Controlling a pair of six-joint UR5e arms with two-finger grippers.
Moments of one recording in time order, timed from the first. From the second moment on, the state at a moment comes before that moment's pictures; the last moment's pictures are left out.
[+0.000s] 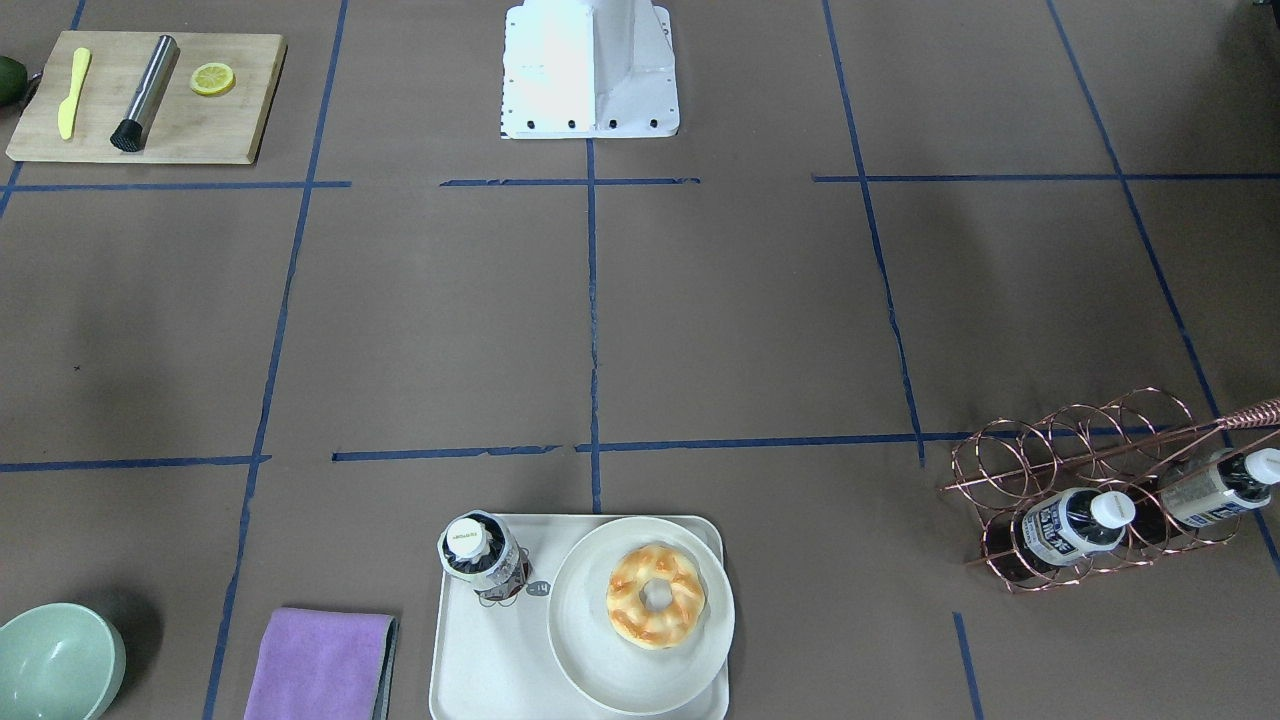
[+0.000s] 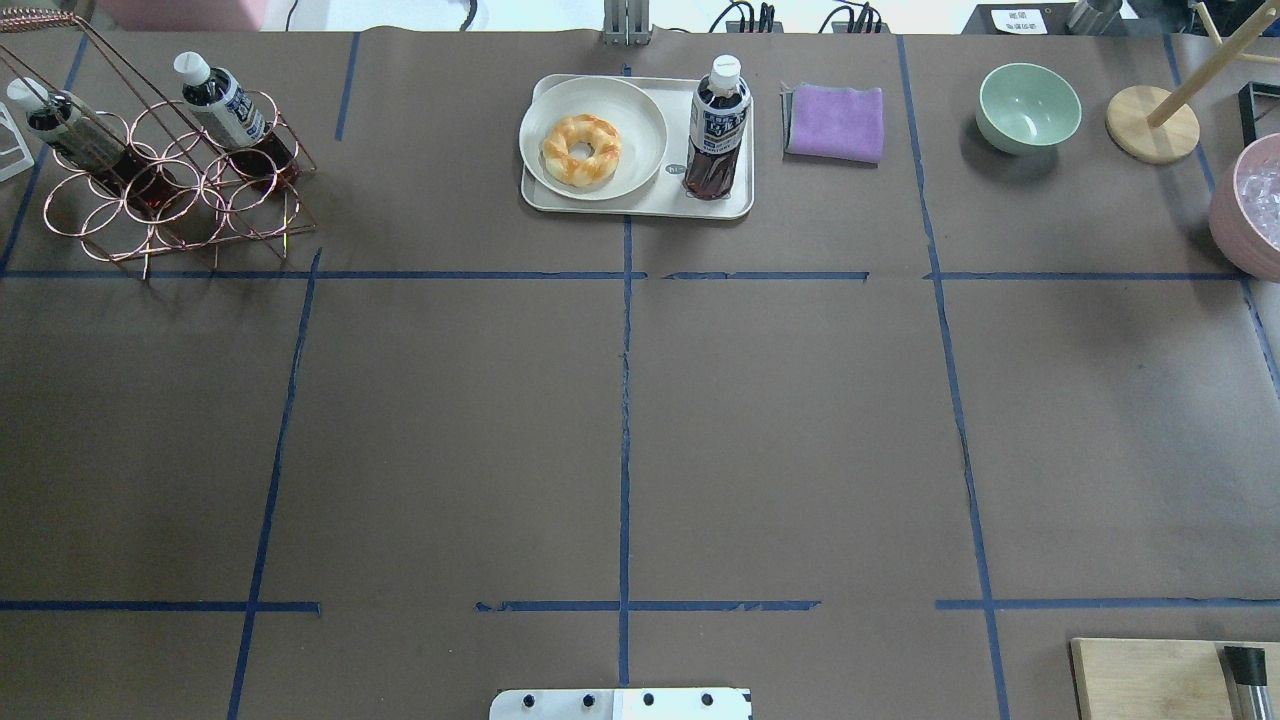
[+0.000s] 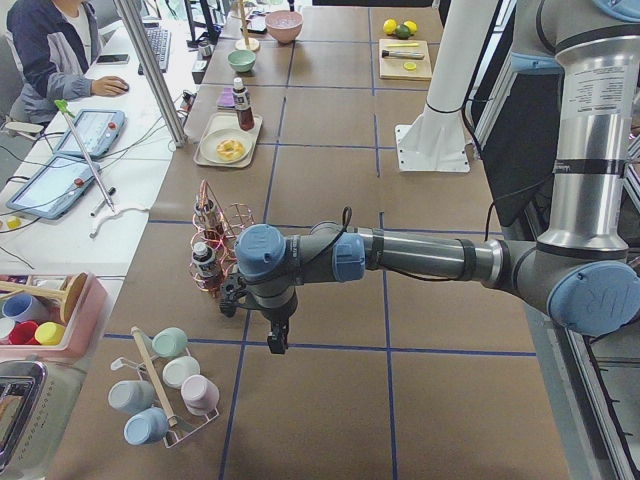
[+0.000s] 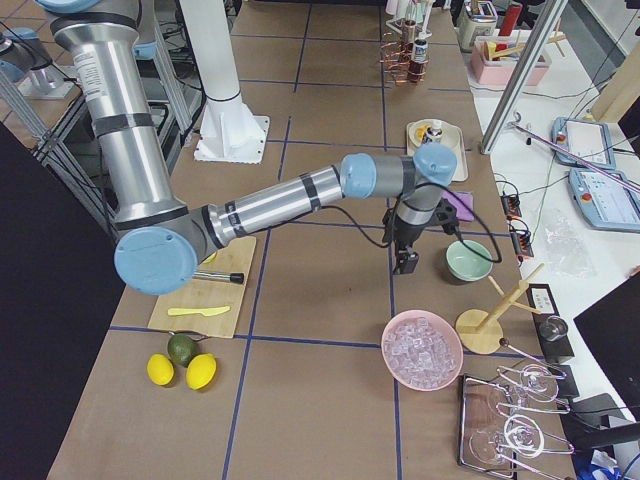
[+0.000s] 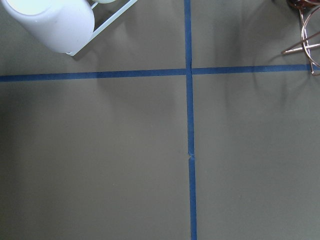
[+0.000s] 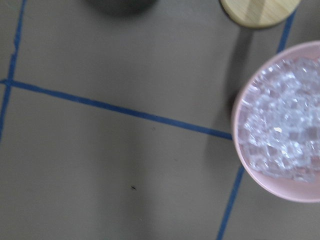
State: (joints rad) left arm -1.61 -1.55 -1.69 -1.39 -2.35 0.13; right arm 1.48 -1.41 1.72 -1.94 2.32 -0.22
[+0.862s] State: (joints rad) left arm -1.61 -1.50 -1.70 -1.38 -2.35 0.12; right arm 1.63 -1.66 1.78 -1.82 2.30 -0.23
